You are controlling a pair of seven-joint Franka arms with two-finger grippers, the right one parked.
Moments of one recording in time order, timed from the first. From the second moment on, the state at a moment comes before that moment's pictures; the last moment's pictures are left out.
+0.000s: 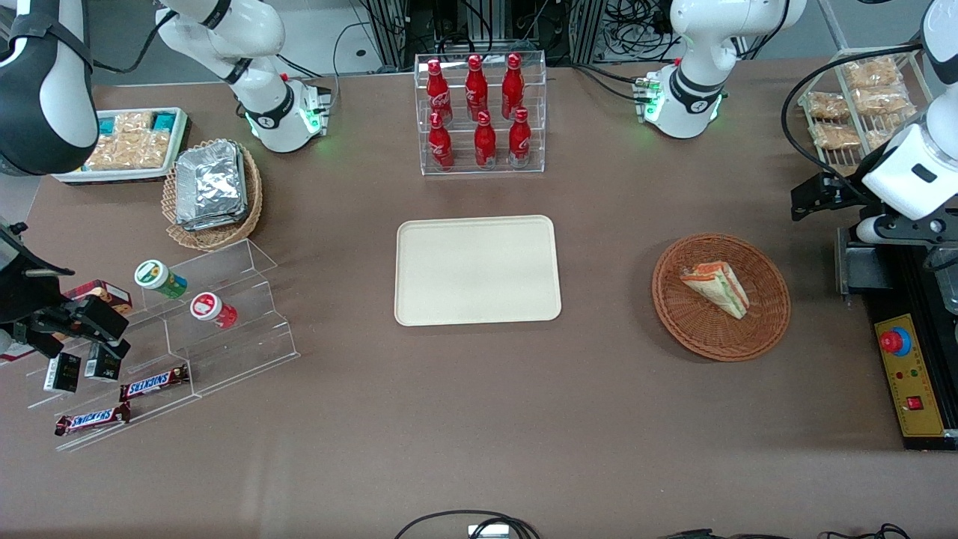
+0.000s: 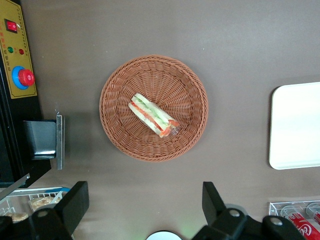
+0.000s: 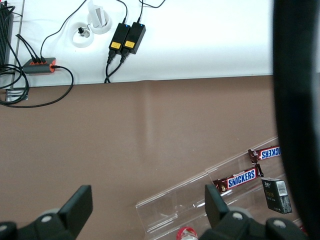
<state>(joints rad) 0.03 0.00 -0.09 -1.61 0.02 1.51 0.01</state>
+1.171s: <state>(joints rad) 0.03 0.04 -0.08 -1.87 0.02 1.74 -0.26</state>
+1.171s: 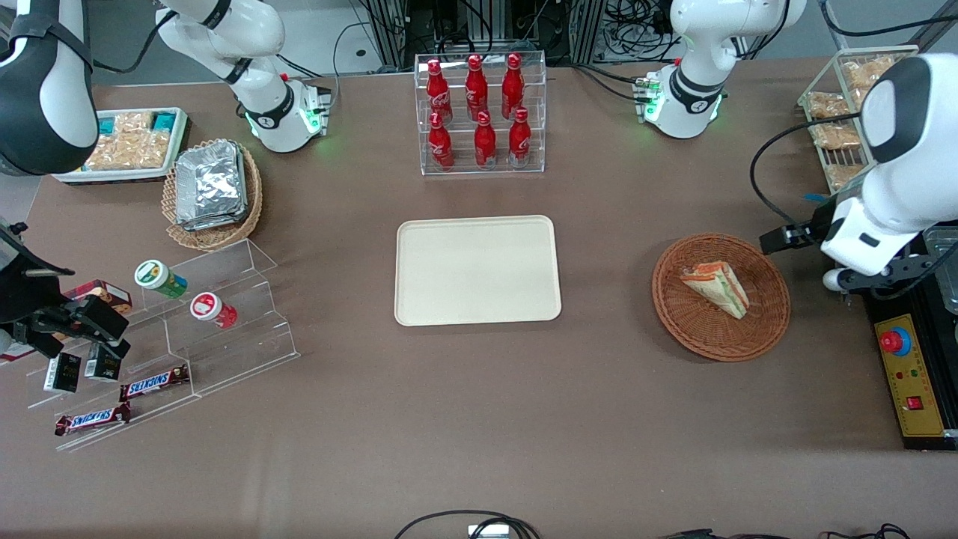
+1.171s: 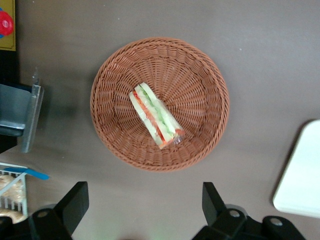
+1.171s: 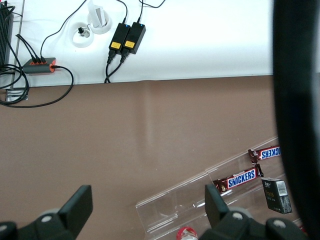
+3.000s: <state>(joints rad) 0.02 0.18 -0.08 -2.37 0.13 2.42 -0.91</state>
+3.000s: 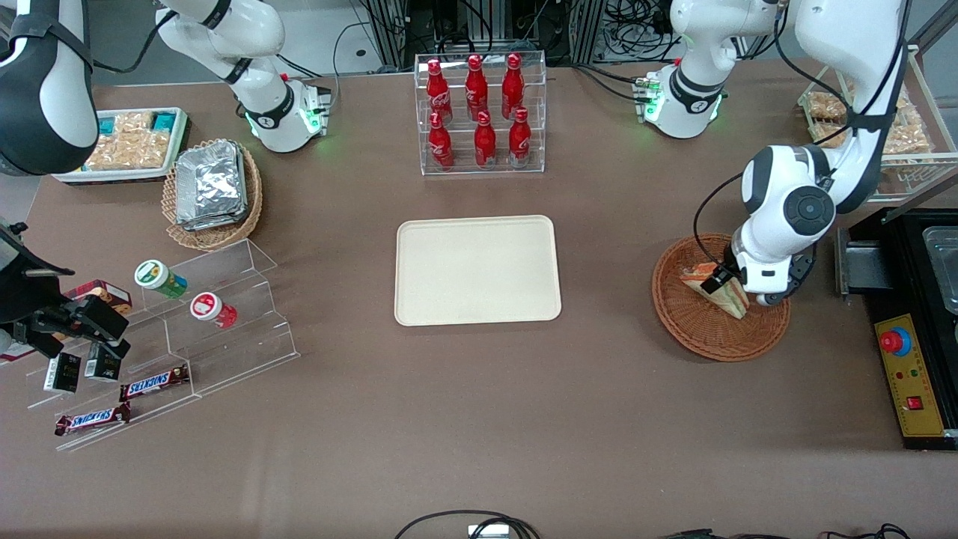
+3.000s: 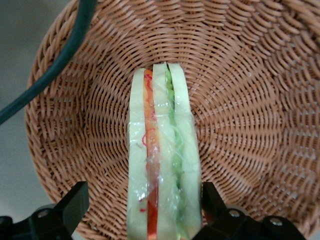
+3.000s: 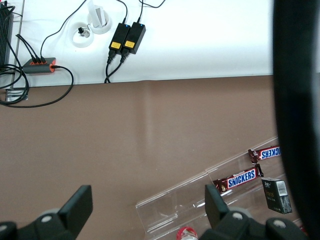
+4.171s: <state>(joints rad) -0.11 0.10 -0.18 -2.04 0.22 1.95 -0.93</state>
